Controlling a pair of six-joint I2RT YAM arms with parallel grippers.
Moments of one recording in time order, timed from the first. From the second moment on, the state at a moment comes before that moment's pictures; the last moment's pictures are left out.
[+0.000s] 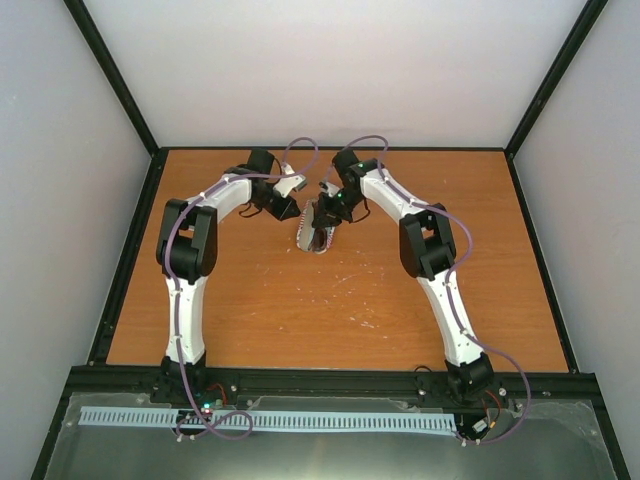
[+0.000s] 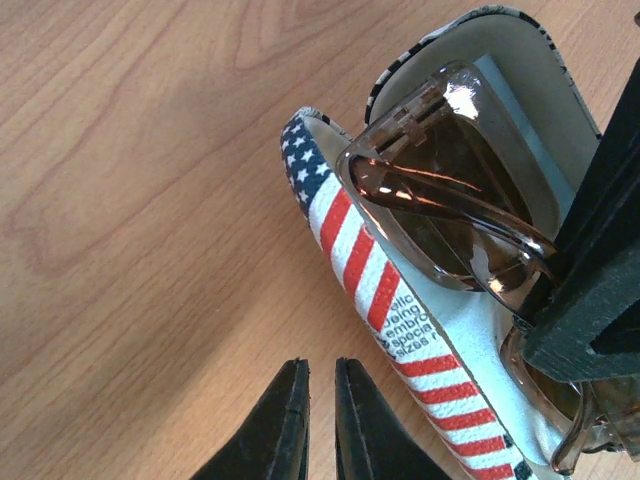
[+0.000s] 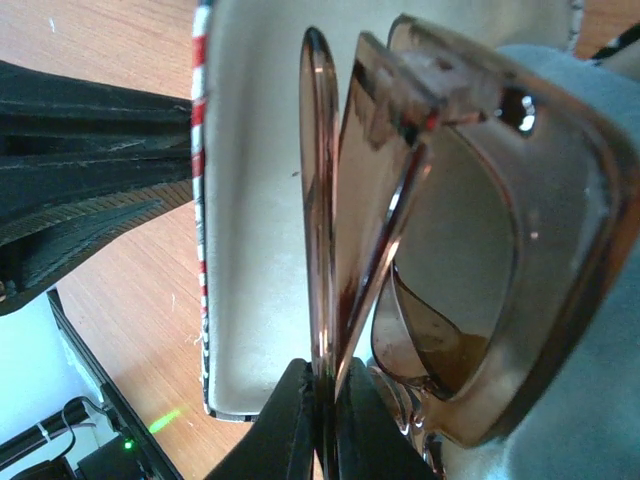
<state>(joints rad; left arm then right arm) -0.27 2.20 1.70 -0.64 0.50 0.41 0.47 2.51 2.22 -1.02 -0.71 0.38</state>
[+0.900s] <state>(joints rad) -0.27 2.20 1.69 -0.64 0.51 0.41 0.42 2.52 2.23 -1.12 -0.62 0.40</state>
